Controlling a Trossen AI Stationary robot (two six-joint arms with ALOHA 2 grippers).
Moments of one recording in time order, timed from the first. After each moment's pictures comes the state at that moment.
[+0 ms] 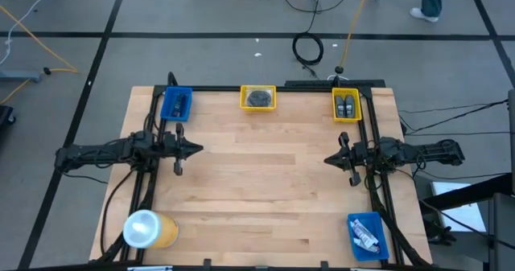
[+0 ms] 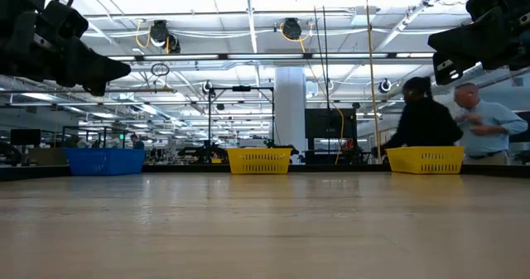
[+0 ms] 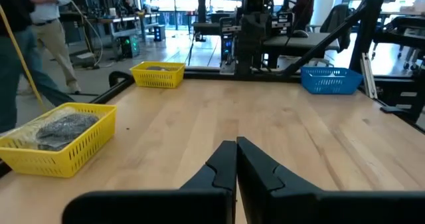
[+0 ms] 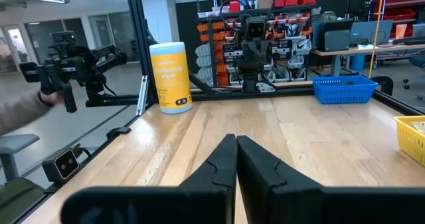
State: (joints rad) left arm 0.08 0.09 0.02 0.01 0.02 -0.01; right arm 0.11 0.00 0.01 0.03 -0.03 0.11
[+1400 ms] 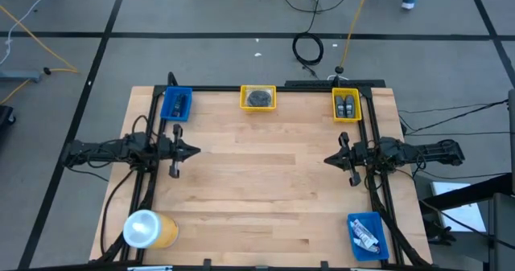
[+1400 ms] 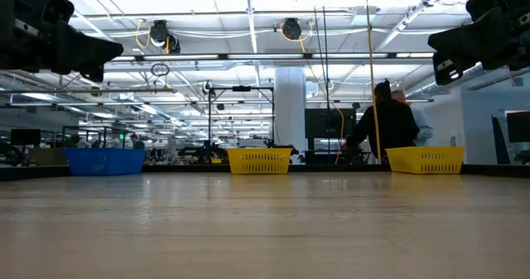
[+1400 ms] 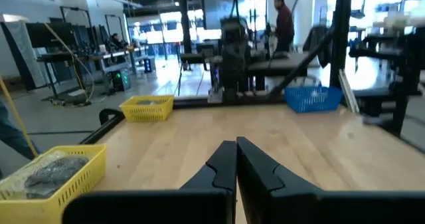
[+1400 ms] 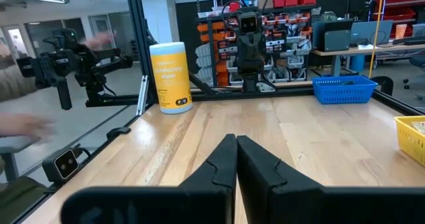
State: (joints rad) left arm -0.02 0.01 0.01 0.05 -0.03 0.08; right arm 0.11 0.01 0.01 0.03 -0.03 0.11
